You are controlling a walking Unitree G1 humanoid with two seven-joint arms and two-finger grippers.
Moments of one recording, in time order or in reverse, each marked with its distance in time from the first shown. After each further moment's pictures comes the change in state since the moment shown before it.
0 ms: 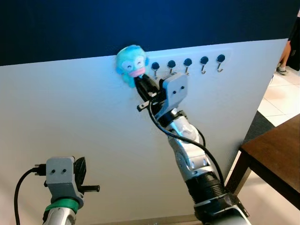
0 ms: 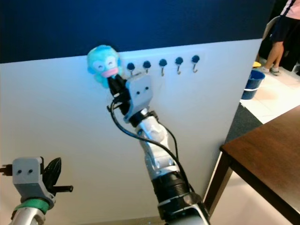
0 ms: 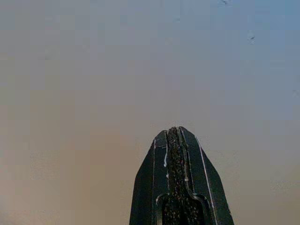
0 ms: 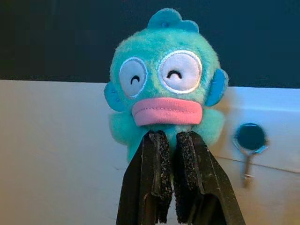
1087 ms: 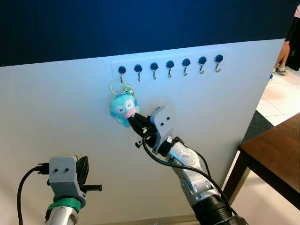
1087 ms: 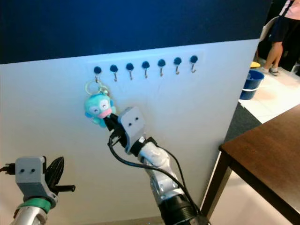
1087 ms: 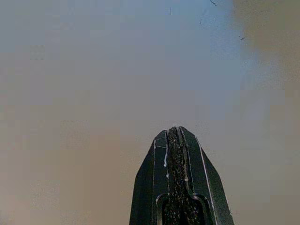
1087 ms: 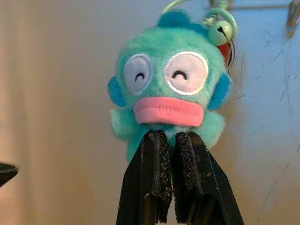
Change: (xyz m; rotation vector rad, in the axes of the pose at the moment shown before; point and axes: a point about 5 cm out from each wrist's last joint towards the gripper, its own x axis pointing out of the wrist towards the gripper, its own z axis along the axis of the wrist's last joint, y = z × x) left arm 0.000 -0.003 -0.001 -0.003 0.003 -0.016; right arm -0.051 0.030 -0.053 0.061 0.284 0.244
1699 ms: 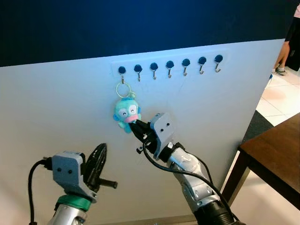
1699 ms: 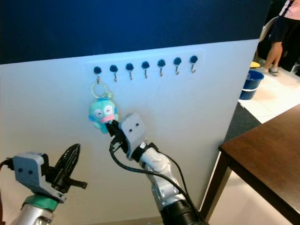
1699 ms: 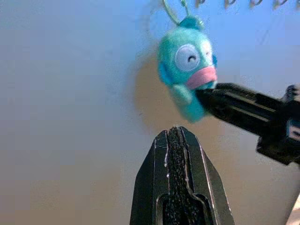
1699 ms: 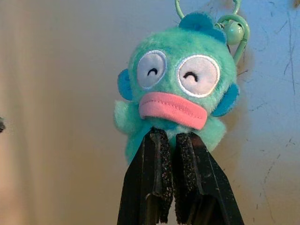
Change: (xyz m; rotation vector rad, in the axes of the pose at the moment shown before) left arm -0.013 -0.033 0.038 -0.119 -0.246 -0.305; right arm -0.005 0.000 -0.008 -0.014 0.040 -0.022
